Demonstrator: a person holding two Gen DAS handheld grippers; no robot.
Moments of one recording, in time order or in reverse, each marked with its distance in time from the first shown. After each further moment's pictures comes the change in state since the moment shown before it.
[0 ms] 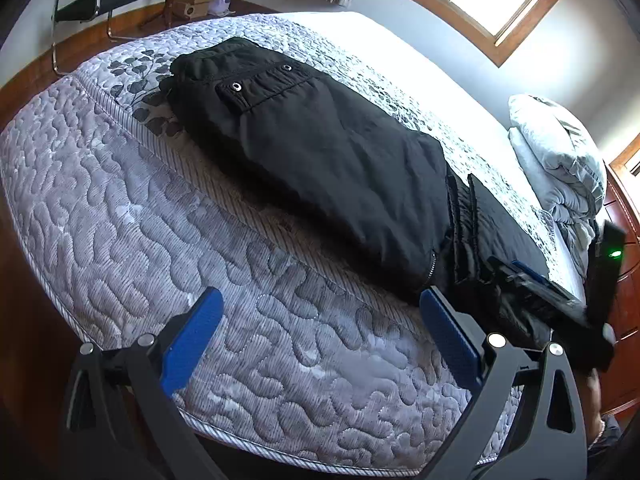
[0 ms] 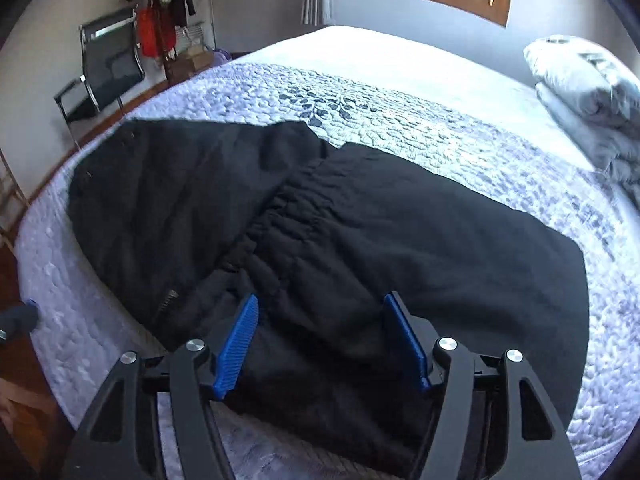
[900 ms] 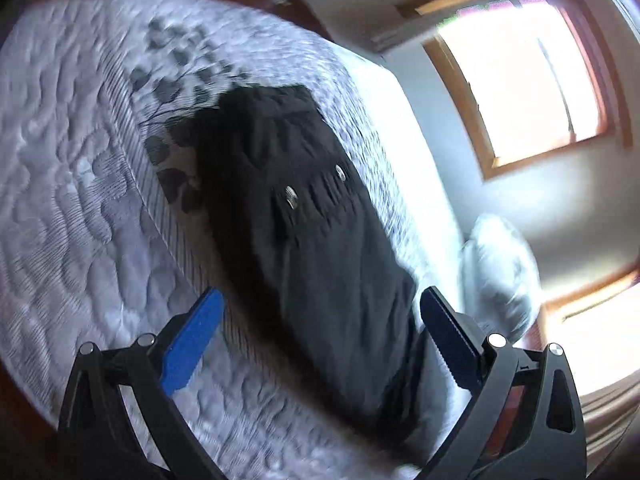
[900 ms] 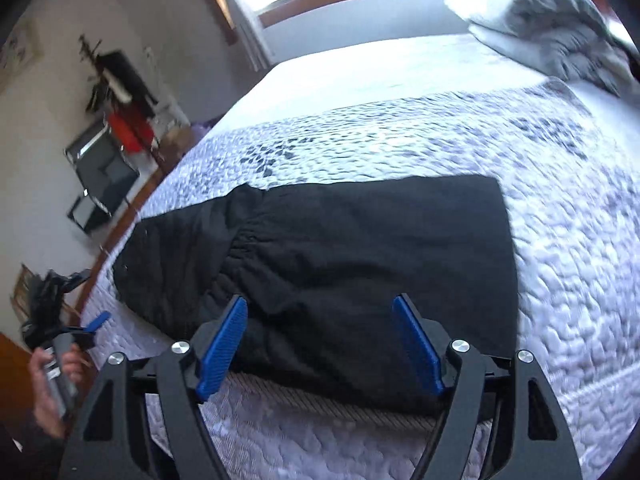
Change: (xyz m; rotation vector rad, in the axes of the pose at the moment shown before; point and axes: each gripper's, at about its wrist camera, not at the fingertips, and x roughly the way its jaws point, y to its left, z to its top) left arm 0.025 0.112 0.090 -0.521 -0.097 -0.335; right arm -0.084 -0.111 -0.036 0.345 -0.089 0.108
